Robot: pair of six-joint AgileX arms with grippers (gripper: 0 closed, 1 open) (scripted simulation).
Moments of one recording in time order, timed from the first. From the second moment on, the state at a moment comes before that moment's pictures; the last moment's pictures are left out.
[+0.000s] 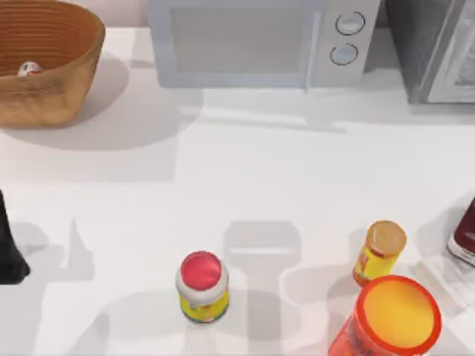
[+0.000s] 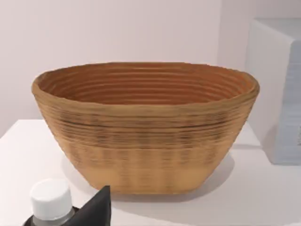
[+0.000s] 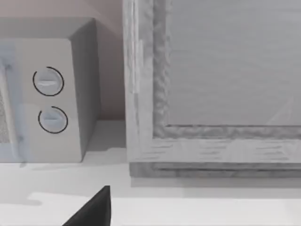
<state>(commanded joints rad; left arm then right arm) 0.00 0.00 0.00 0.00 0.00 0.00 0.00 0.00 0.00 0.00 0.00 0.00</state>
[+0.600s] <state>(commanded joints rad) 0.04 0.32 0.31 -0.18 0.00 0.01 0.00 0.00 0.00 0.00 0.00 0.00</state>
